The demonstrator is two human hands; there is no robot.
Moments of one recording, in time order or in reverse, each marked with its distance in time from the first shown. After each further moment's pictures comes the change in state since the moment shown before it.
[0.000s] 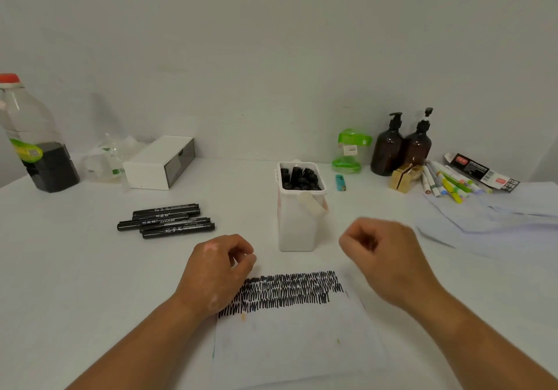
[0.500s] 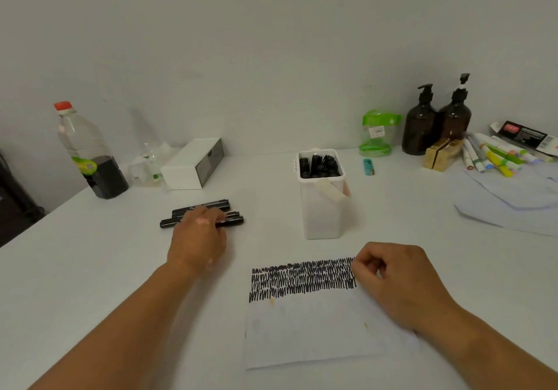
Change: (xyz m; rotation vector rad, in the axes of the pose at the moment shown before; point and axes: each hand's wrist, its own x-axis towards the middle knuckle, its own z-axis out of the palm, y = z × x) left_hand 0.038 -0.065 -0.040 0.513 0.064 -0.089; right_hand -0.034 0.032 0.042 -0.008 -0.091 0.014
